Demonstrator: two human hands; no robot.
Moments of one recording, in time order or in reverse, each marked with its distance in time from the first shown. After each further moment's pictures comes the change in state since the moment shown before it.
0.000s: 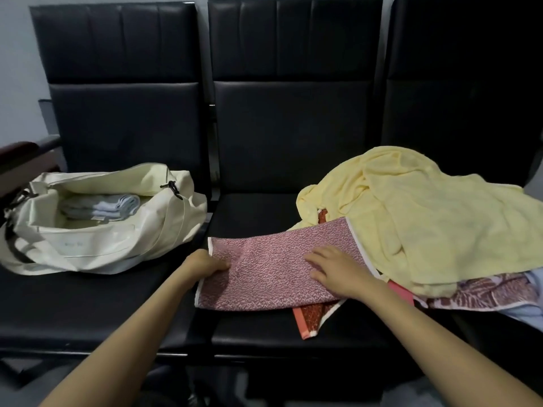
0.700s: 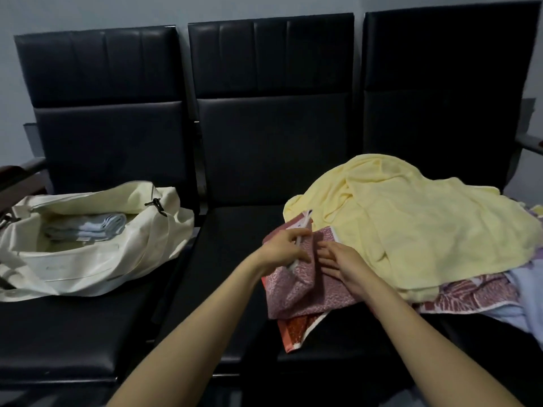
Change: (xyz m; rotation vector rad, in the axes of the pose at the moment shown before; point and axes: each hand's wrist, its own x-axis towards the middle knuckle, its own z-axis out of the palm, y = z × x) left_hand -0.083 0.154 0.086 -0.112 -0.420 0.501; right_hand 0.006 0.028 -0.010 1.555 0.270 0.418
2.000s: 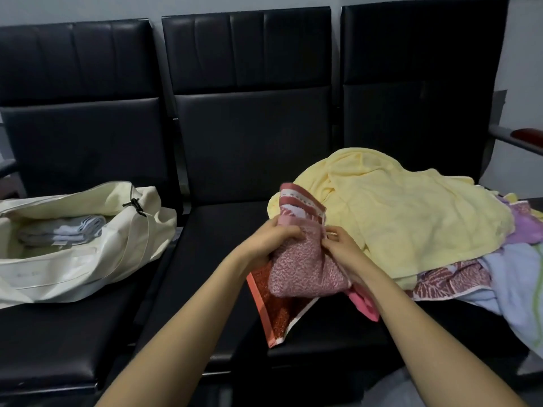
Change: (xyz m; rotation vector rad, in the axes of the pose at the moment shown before) left_hand 0.007 0.014 0.011 -0.405 -0.064 -0.043; right_hand -0.004 -0.014 -0.032 -0.243 0.152 -0.128
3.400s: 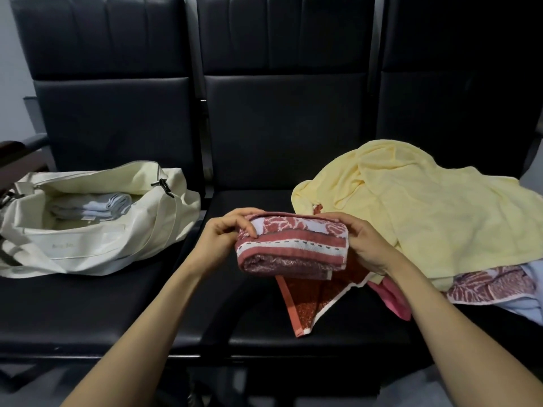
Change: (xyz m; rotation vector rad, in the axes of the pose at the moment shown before) left_hand -0.079 -0.037 -0.103 0.064 0.187 0.517; right_hand -0.035 -0.035 0.014 0.127 -0.501 -0.365
